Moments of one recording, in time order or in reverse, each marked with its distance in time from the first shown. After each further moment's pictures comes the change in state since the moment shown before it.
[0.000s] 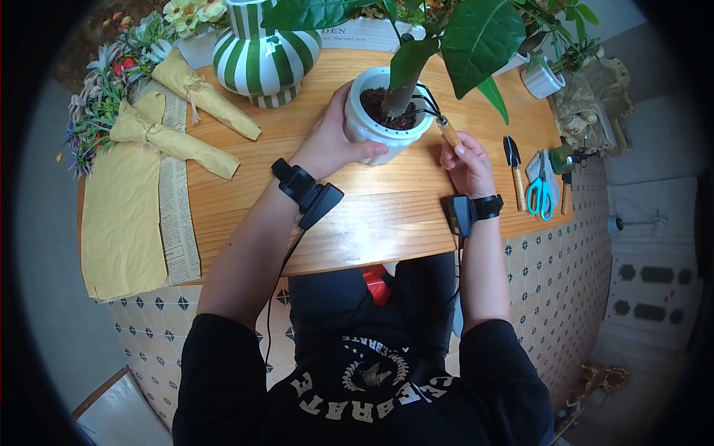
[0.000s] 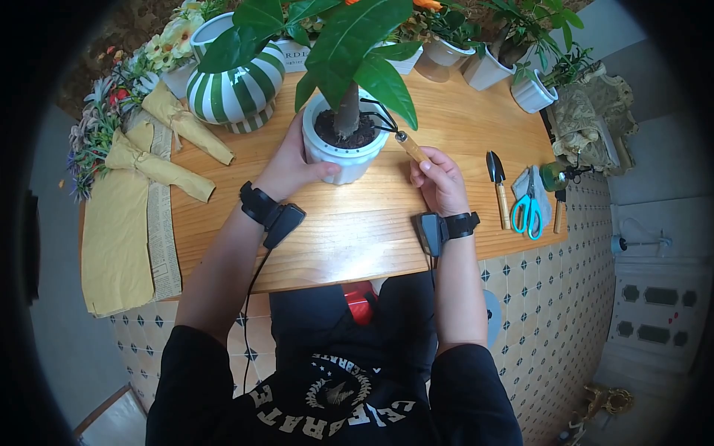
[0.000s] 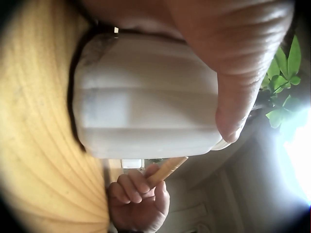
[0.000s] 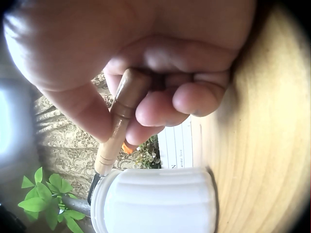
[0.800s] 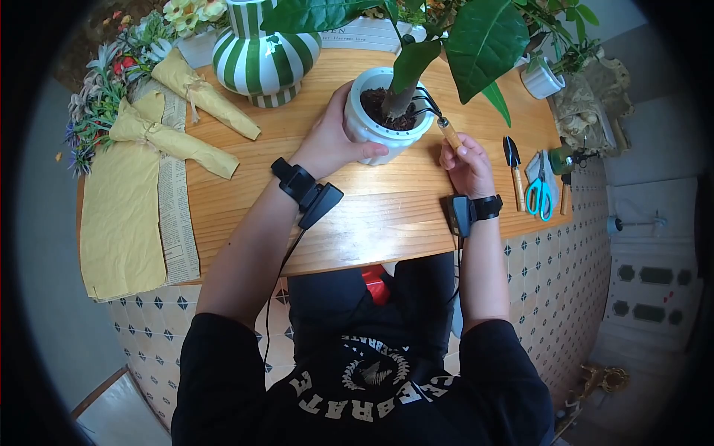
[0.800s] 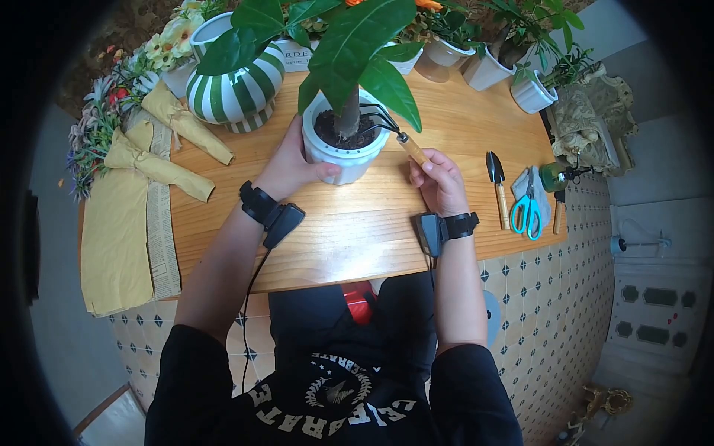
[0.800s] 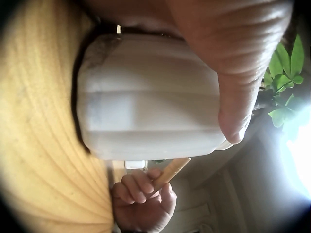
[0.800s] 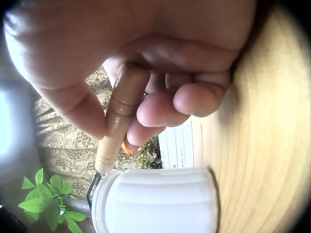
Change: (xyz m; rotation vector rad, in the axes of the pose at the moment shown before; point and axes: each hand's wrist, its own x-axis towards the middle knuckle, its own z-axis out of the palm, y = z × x) left_hand 0.002 -0.002 -0.001 0.048 0.002 -0.024; right_hand -0.001 -0.005 0.007 -0.036 -0.001 0.000
